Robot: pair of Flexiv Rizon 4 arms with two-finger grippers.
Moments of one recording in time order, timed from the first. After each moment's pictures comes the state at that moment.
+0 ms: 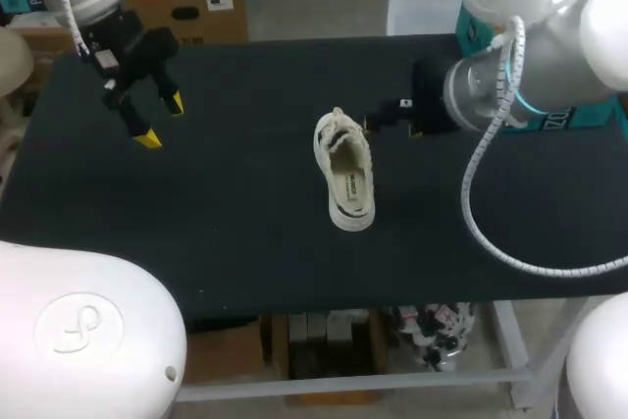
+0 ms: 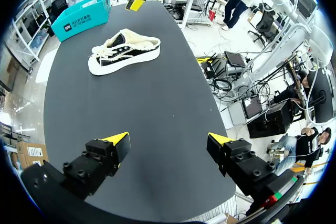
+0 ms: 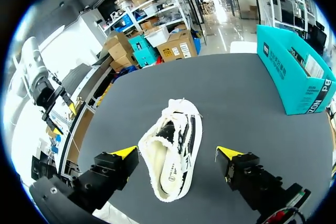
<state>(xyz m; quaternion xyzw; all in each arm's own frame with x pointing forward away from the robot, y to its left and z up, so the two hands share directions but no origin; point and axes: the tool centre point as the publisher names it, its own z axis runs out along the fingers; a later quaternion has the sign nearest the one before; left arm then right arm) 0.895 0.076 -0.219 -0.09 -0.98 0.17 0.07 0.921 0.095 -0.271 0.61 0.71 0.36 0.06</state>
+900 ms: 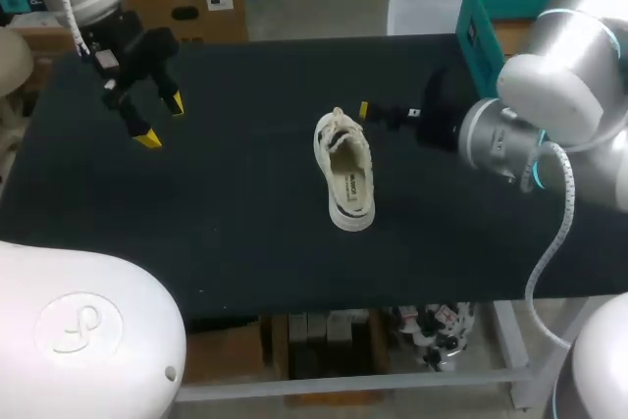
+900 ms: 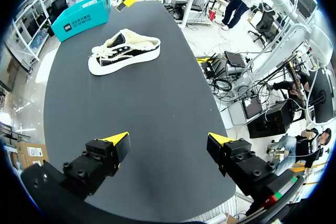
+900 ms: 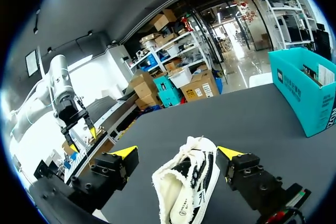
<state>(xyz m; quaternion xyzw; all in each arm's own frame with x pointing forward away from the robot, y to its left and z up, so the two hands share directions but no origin) 0.895 0.076 -0.220 -0.09 -0.98 0.17 0.07 0.950 0.109 -0.254 0.54 0.64 0.55 0.10</state>
